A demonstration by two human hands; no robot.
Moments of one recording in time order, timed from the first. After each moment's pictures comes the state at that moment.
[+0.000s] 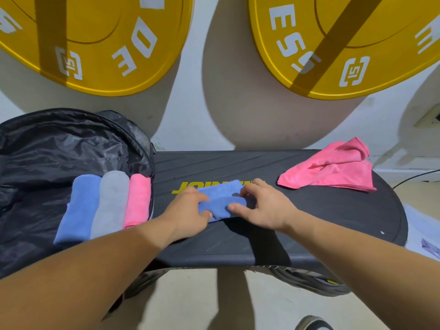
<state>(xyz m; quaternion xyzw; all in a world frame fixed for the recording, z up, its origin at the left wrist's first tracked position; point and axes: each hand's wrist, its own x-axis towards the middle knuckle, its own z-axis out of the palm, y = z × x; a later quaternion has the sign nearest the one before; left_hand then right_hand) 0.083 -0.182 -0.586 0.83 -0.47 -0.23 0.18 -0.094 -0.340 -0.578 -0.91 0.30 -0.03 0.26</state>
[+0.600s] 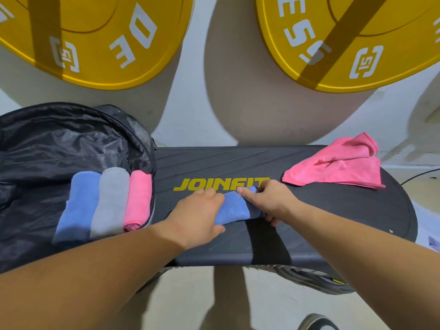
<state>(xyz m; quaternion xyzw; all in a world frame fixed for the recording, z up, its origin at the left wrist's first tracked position) 0.057 -0.182 -0.564 0.78 -0.61 -0.11 0.01 -0.077 -0.345 -0.565 -0.79 0.49 0.07 0.37</state>
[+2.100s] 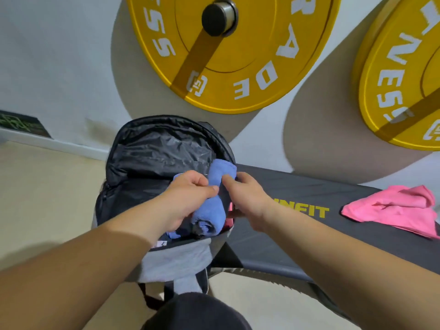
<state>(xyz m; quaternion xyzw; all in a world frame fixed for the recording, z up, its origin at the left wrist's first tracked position) 0.189 -0.024 -0.472 0.75 -0.13 -0.36 0.54 0.094 -0.145 -0.466 -0.69 0.38 -0.04 0.62</state>
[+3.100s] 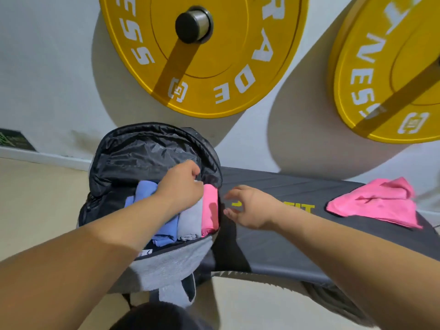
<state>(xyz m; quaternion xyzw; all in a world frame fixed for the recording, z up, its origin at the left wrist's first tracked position) 0.200 -0.063 -0.468 0.88 -0.33 -0.14 0.30 0.049 -0.202 -0.480 -0.96 0.18 0.09 0.18</state>
